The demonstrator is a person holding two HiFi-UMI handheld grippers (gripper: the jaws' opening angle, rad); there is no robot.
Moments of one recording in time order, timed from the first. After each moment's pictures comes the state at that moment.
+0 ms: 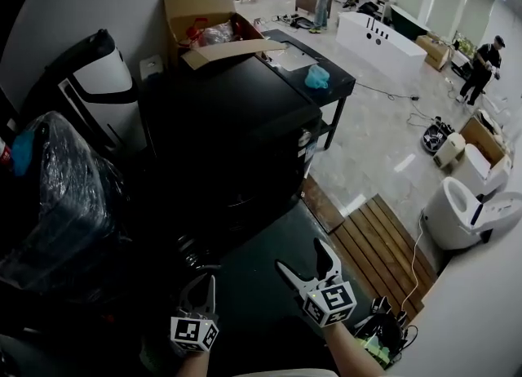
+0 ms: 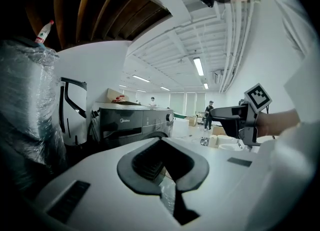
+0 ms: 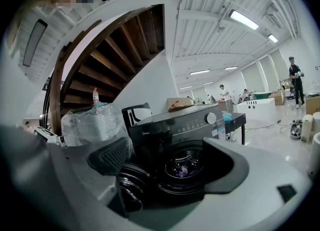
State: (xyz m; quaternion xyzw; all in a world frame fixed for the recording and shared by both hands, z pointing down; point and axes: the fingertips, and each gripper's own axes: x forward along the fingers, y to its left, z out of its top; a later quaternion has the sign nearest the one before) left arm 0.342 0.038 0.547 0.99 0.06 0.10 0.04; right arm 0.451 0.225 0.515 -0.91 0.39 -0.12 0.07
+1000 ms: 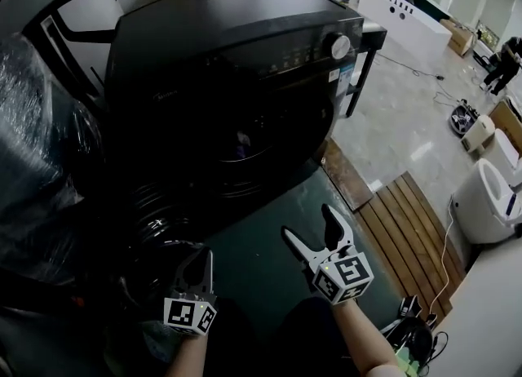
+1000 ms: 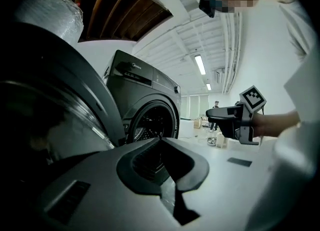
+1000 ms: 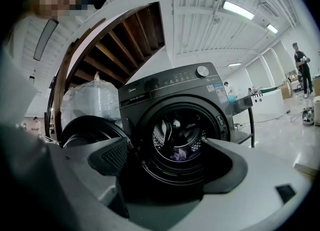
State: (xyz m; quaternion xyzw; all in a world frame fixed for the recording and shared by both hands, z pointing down) left arm 0.386 0.018 0.804 1.00 0.03 0.06 0.03; right arm 0.515 0.201 0.773 -0.90 0.42 -0.10 0.09
